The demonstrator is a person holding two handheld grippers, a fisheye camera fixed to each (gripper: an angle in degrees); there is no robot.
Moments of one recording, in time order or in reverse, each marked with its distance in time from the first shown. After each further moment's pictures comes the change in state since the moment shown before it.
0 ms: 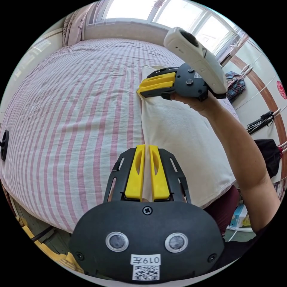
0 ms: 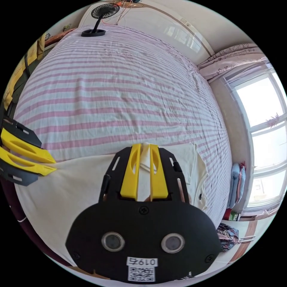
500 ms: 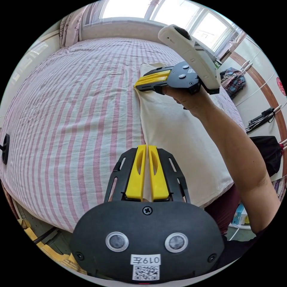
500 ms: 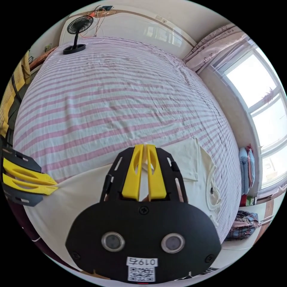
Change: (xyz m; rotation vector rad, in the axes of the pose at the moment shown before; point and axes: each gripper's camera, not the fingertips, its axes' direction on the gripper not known) left arm 0.012 0.020 0.006 -0.019 -0.016 0.021; right arm -0.029 0.065 -0.018 0.041 -0.053 0.199
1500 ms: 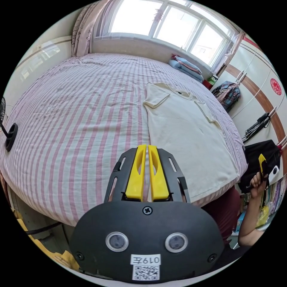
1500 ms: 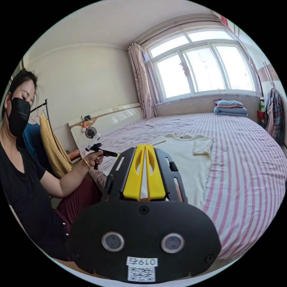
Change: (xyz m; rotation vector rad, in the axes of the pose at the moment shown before) left arm 0.075 0.140 -0.041 0.199 -0.001 -0.035; right arm -0.063 0.643 -0.329 0.741 -0.169 0.726
